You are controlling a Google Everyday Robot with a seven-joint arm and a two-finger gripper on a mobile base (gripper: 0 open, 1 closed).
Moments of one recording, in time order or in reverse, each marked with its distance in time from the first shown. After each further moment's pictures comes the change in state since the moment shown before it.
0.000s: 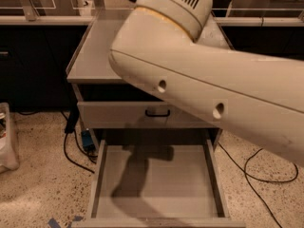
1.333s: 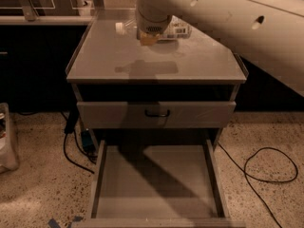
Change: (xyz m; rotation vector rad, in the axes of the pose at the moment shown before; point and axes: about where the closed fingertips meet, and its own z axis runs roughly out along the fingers) arm -0.063 -0.095 0.091 -0.107 -0.251 -0.109
